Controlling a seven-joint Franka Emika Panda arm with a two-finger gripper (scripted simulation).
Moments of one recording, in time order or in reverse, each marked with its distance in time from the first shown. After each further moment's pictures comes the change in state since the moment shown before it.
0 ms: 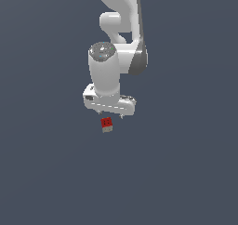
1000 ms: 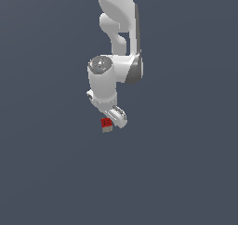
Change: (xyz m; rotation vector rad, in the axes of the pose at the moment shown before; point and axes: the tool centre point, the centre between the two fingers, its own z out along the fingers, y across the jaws) arm -0.008 0.015 0.044 -0.002 -0.004 0.558
